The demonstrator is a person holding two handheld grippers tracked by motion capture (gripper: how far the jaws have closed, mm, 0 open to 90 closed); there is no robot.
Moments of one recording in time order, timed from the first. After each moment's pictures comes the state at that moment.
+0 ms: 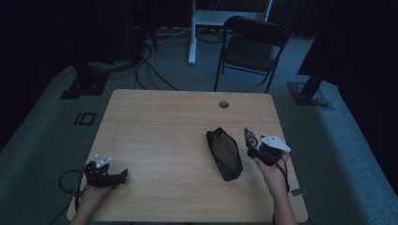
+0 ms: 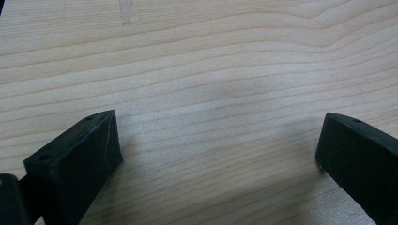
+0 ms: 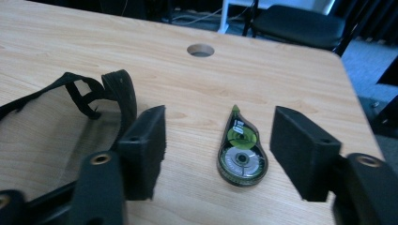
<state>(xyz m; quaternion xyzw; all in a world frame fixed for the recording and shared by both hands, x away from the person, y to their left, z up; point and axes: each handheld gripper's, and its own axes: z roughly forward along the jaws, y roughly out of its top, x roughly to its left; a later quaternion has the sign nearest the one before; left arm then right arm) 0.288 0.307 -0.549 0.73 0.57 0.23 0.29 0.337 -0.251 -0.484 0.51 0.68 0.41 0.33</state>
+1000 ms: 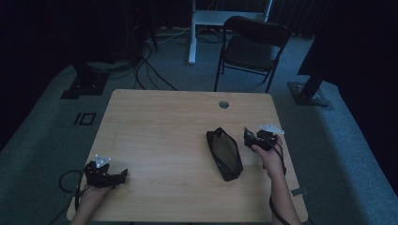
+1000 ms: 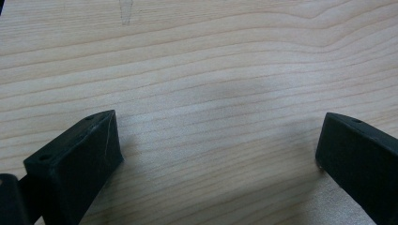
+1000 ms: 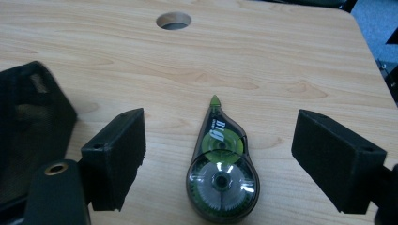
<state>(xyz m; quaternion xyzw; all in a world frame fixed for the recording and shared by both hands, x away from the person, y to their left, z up) 0.288 0.307 -0.549 0.73 0.57 0.23 0.29 0.403 -0.262 -0.511 0.56 0.68 0.37 0.29</state>
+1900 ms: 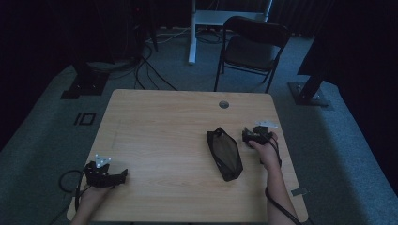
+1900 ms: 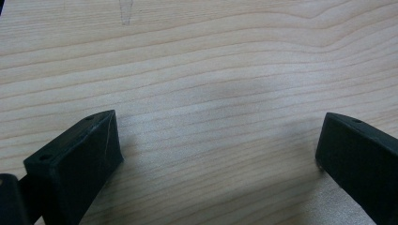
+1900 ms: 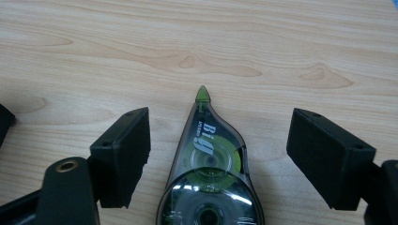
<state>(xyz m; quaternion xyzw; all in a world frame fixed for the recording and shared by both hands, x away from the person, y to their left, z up) 0.288 0.307 -0.549 0.73 0.57 0.23 0.29 0.439 -0.263 -0.537 0.58 0.69 0.34 0.27</state>
